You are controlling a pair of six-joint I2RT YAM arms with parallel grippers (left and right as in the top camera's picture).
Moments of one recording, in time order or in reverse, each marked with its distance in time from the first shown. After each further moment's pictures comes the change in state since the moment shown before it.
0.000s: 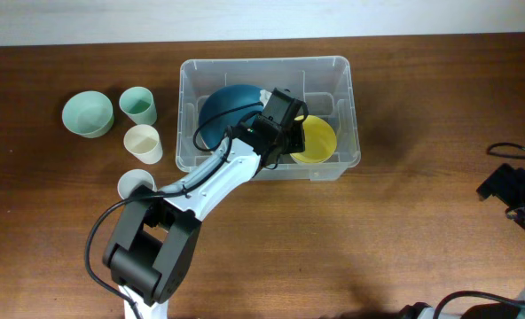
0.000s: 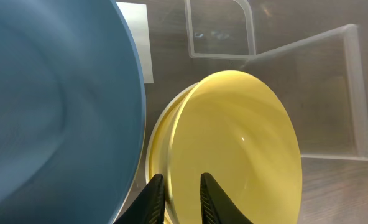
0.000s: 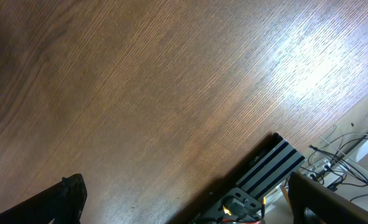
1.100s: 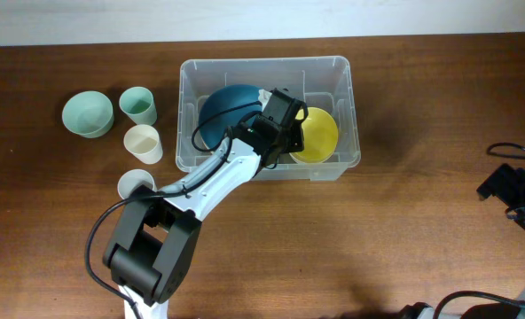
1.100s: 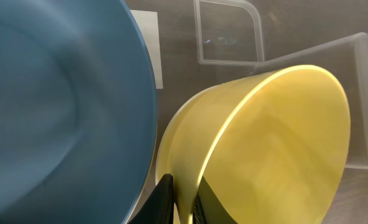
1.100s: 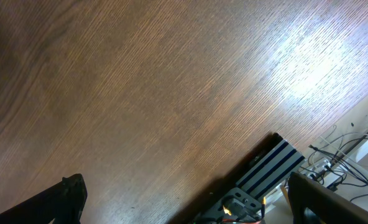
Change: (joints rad) left arm 0.000 0.000 0.000 0.000 -0.037 -0.003; right arm 0.000 0.000 0.000 0.000 0.000 0.000
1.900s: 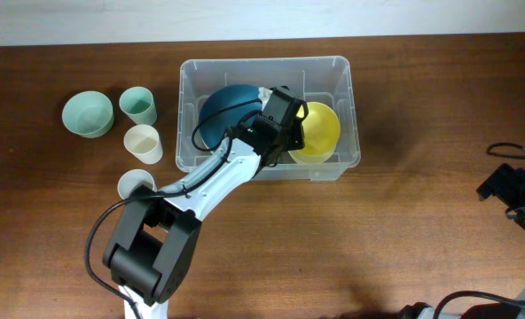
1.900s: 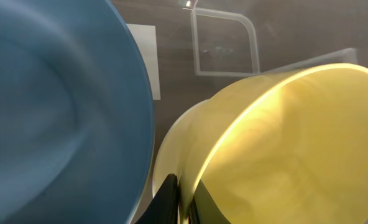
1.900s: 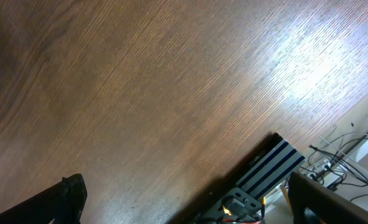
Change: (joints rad) left arm 0.000 0.000 0.000 0.029 -0.011 0.000; right arm 0.000 0.000 0.000 0.000 0.000 -0.001
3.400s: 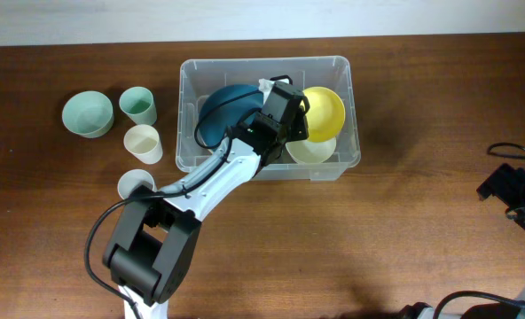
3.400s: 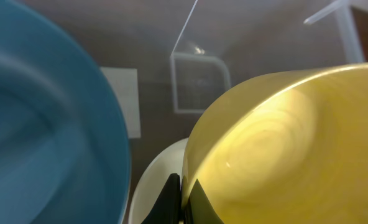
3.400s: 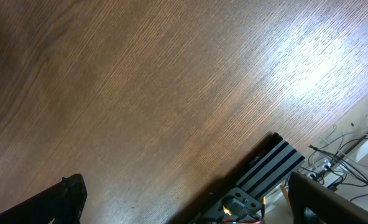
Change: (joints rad) left arm 0.000 0.000 0.000 0.116 -0.024 -0.014; right arm 0.000 0.000 0.000 0.000 0.000 0.000
